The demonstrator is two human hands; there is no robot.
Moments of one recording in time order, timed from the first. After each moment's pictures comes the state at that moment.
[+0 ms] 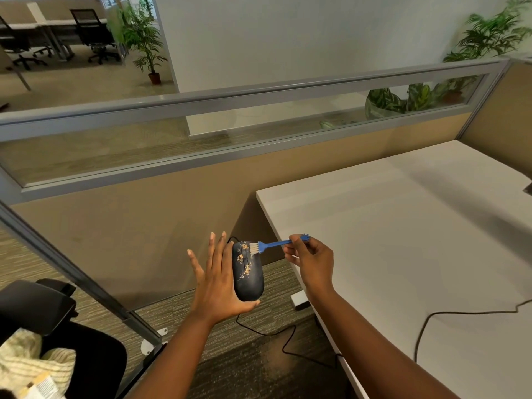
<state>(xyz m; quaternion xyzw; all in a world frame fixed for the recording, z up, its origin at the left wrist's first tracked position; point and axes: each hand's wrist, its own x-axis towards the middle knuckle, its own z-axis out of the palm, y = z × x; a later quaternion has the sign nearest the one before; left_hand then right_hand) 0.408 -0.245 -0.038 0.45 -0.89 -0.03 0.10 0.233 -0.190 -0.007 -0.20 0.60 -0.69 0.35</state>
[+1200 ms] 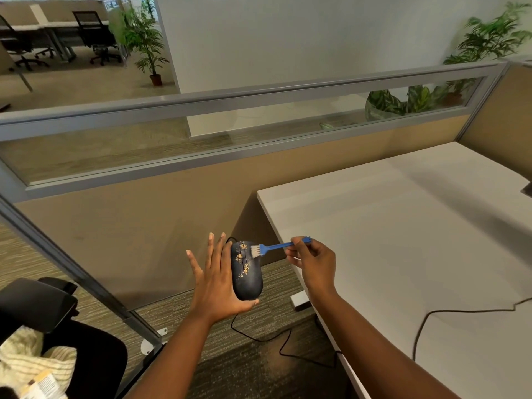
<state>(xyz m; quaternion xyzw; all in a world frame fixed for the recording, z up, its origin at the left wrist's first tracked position) 0.412 -0.243 -0.039 0.46 -0.88 -0.02 0.10 0.235 -0.183 -0.008 -0.21 0.61 -0.68 0.34</state>
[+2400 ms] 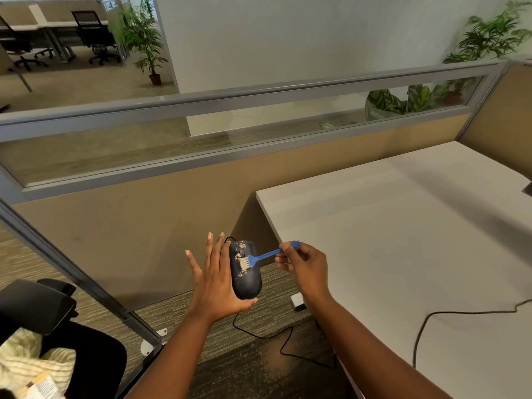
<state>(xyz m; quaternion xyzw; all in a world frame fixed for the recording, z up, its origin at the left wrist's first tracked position) 0.410 -0.247 -0.039 0.46 -0.88 -0.03 0.10 0.244 -0.181 -0.006 -0.26 0.60 -0.66 0.37</state>
